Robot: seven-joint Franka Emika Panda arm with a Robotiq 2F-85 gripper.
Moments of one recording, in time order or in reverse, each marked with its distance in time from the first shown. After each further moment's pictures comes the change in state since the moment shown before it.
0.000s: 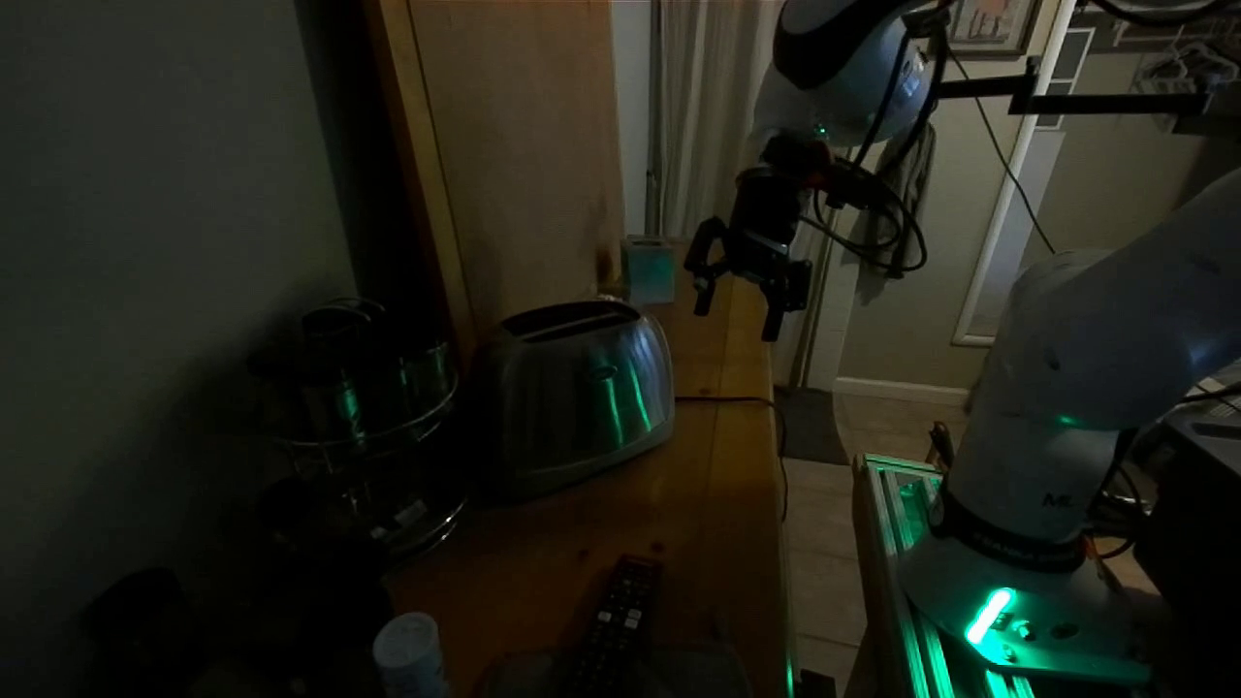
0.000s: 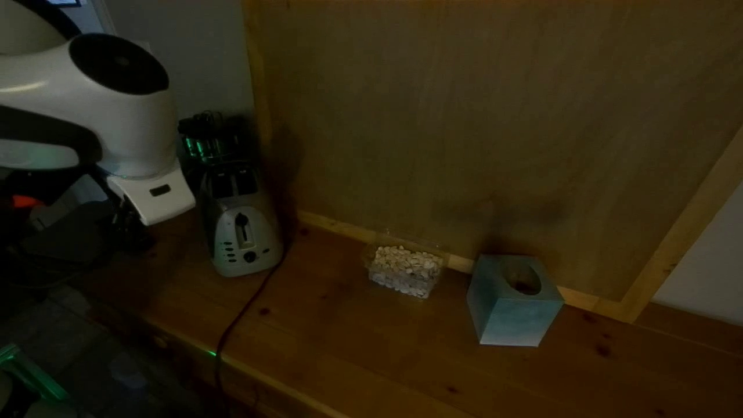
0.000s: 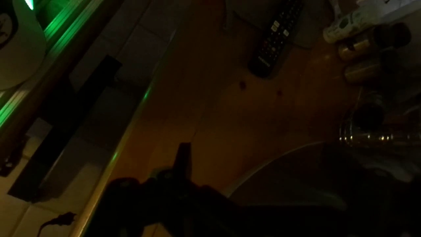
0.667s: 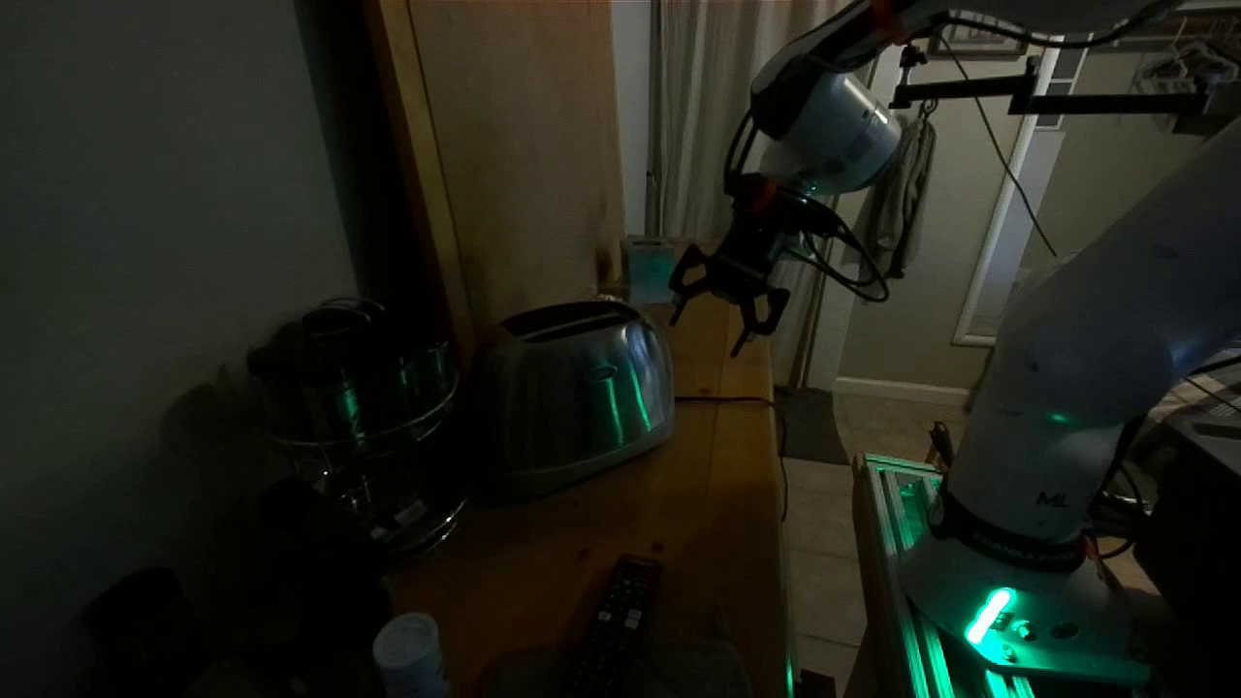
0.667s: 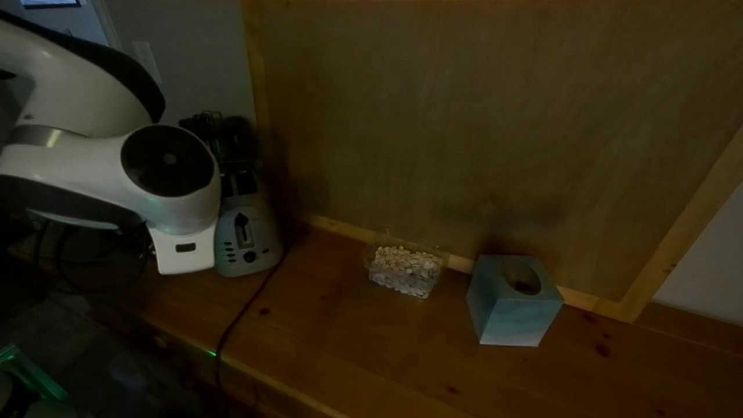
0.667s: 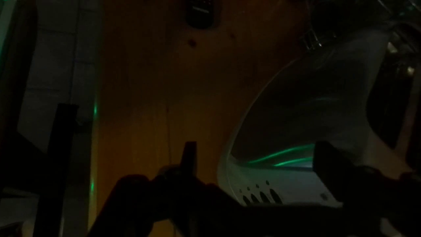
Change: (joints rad) arm -0.081 0.205 -0.070 -0.001 0.207 0.167 0.132
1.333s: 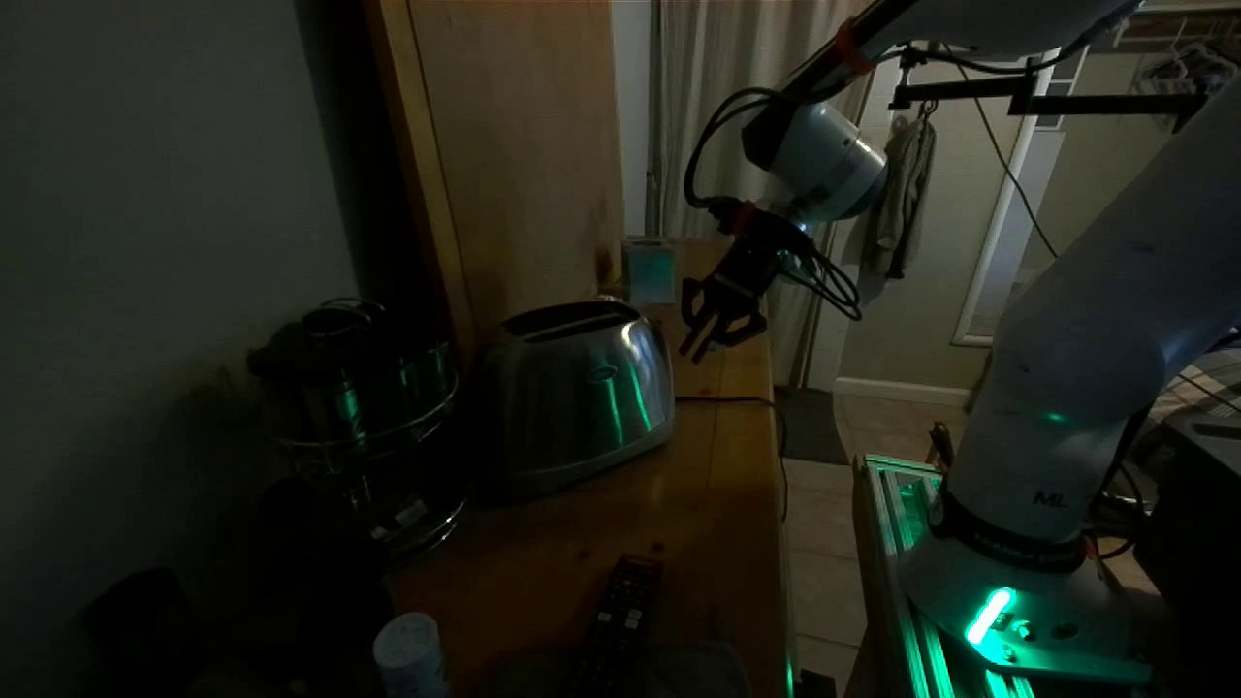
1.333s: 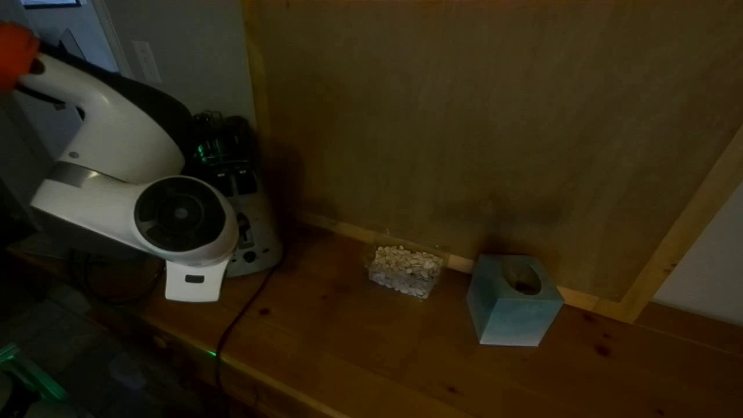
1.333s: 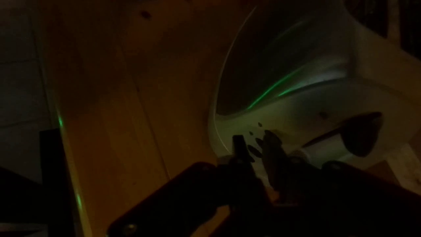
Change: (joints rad) arm -0.035 0.127 -0.017 0.000 0.129 0.124 0.060
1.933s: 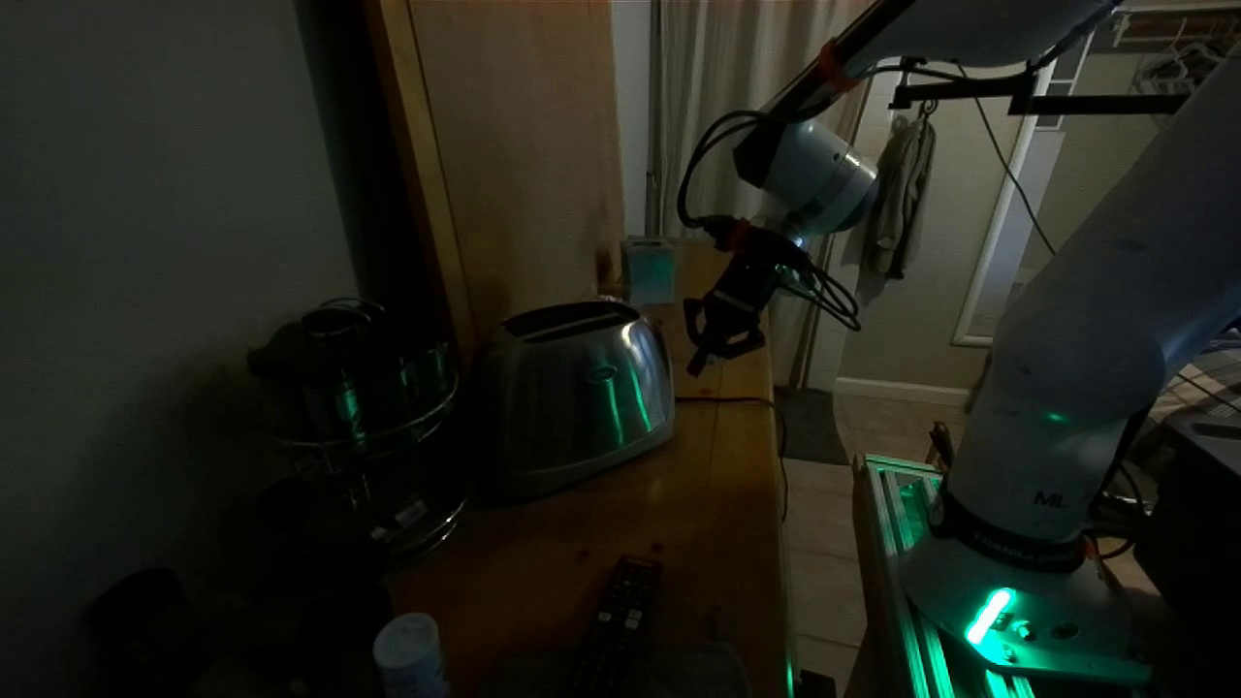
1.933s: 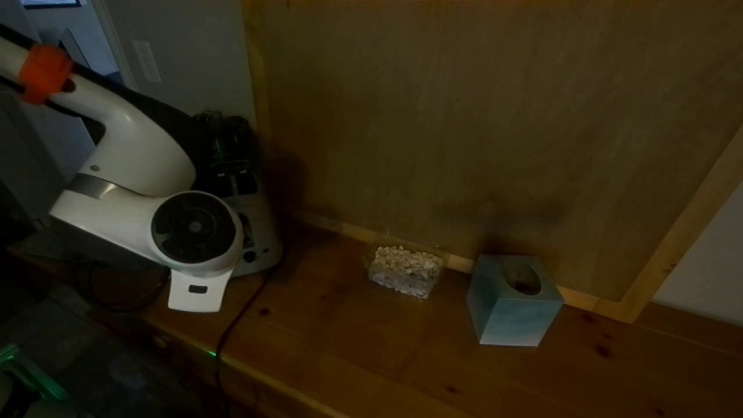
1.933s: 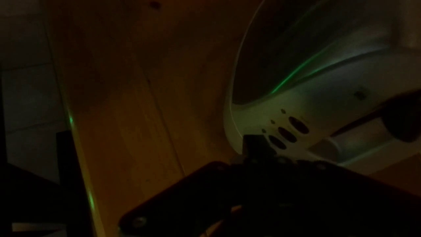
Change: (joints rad) arm 0.000 0.061 0.002 0.000 0.000 0.012 0.002
